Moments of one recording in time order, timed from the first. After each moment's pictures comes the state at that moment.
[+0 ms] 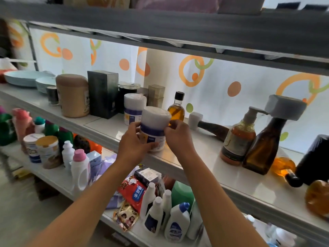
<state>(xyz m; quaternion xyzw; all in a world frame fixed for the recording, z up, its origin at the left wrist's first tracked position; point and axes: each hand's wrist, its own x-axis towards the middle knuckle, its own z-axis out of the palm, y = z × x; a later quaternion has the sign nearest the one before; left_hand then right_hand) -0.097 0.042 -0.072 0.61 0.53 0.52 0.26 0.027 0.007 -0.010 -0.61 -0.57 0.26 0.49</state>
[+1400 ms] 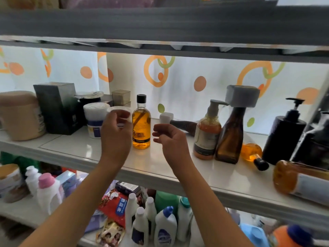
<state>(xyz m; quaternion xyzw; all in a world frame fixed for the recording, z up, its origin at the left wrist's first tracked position) -0.034 0.031 -0.010 0.60 0.44 0.63 0.23 0.095 -0.015 -0.018 -0.53 -0.51 0.28 0.62</state>
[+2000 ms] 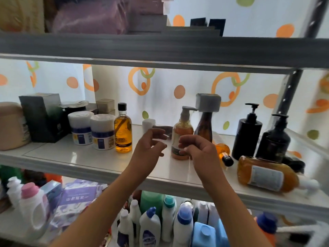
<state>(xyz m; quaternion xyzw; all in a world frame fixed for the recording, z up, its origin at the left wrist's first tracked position) 0.052 -0.041 -0.013 0.70 0.30 0.50 0.40 0.187 -0.117 -0.008 -0.57 -0.49 0.18 0.64</state>
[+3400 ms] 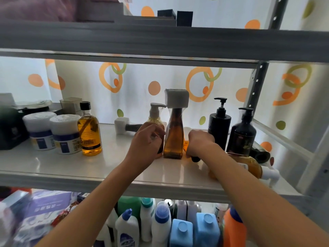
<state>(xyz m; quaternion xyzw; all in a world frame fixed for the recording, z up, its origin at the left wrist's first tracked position) 0.138 -0.040 -0.008 0.79 0.31 0.48 0.23 0.306 -0.084 0.014 -0.86 -0.51 -0.06 0.04</state>
